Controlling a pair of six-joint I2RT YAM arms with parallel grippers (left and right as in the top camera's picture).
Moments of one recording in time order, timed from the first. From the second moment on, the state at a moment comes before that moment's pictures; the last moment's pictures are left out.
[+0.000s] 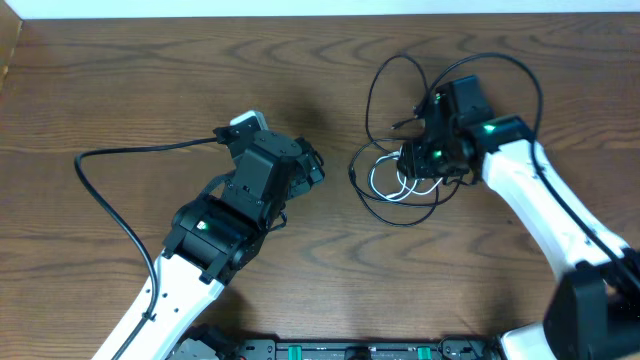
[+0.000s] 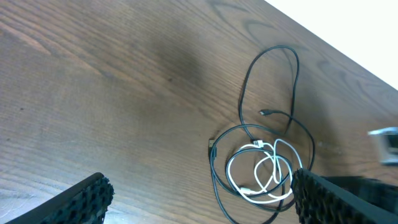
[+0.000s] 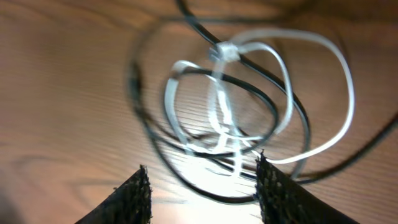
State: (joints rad) left arm -0.57 1.14 1.11 -0.77 -0.26 -0.91; right arm 0.30 1.66 1.23 -0.81 -0.23 0.22
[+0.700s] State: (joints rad) left arm -0.57 1.14 1.11 -0.78 -0.26 -0.91; right arm 0.31 1.76 1.23 -0.78 -0.22 0.24
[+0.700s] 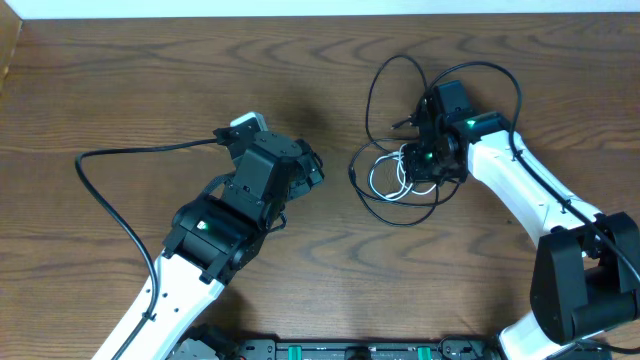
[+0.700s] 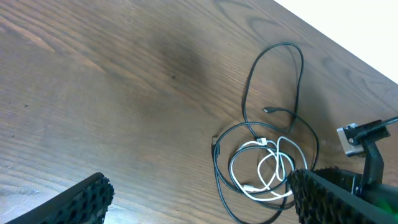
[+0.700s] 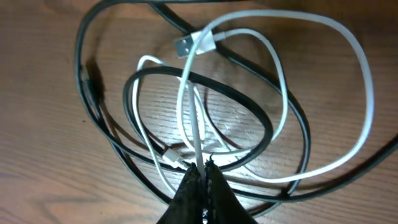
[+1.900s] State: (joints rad) left arm -0.57 1.14 1.11 -0.78 -0.26 -0.91; right arm 0.11 1.65 1.24 1.38 -1.15 1.37
